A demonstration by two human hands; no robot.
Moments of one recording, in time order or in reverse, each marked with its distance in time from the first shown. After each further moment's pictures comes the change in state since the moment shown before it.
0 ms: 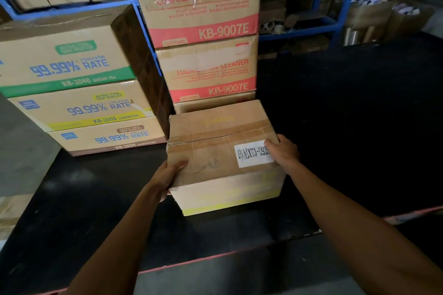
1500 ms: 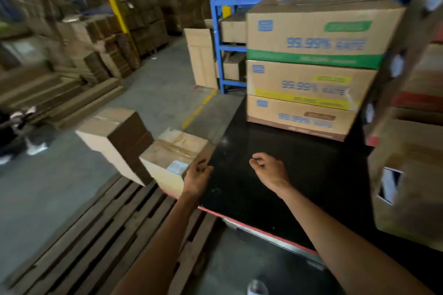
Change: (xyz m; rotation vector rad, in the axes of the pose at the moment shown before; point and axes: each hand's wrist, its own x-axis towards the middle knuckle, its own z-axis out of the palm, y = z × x) left_hand -0.152 -0.169 -0.462 -0.094 0.620 0.205; right_hand -0.371 -0.270 0.409 -0.054 -0.619 -0.550
